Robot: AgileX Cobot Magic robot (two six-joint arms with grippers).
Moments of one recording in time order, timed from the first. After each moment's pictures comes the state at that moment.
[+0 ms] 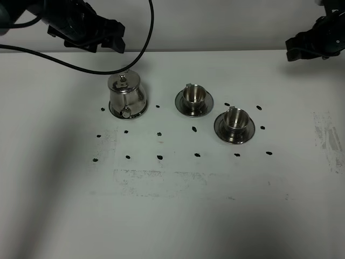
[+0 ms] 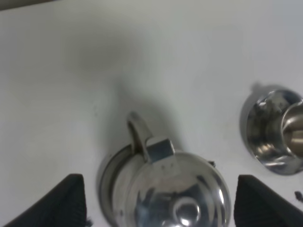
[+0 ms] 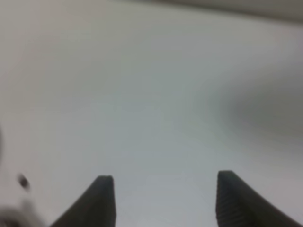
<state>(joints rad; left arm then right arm) -0.16 2.24 -2.10 -0.31 0.94 0.25 -0.03 2.19 -1.88 0.39 0.90 -0.49</state>
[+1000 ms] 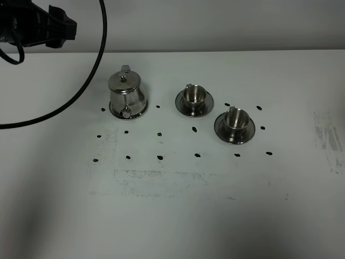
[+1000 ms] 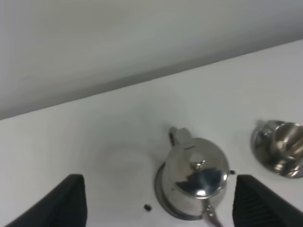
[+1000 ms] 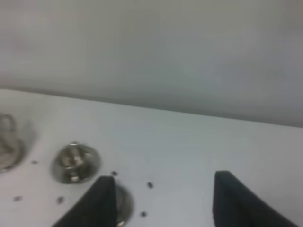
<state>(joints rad) -0.17 1.54 -1.30 -0.23 0.41 0.37 -0.03 0.79 -1.04 0.40 0.79 -0.40</state>
